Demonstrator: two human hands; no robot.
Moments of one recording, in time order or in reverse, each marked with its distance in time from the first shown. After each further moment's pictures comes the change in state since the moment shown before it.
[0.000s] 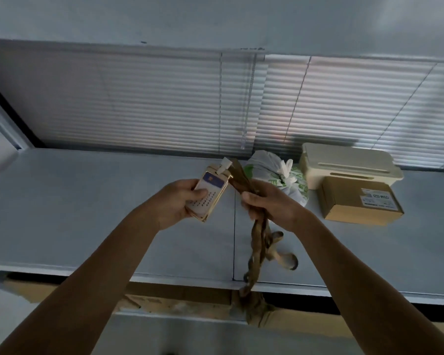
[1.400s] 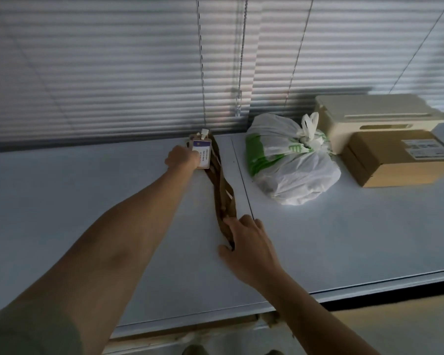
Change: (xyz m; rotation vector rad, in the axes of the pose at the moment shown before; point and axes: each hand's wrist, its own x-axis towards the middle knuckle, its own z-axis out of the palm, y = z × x) left_hand 0.308 -0.093 -0.078 0.616 0.641 -0.024; right_hand 0.084 0.167 0.127 -0.840 0.486 0.258
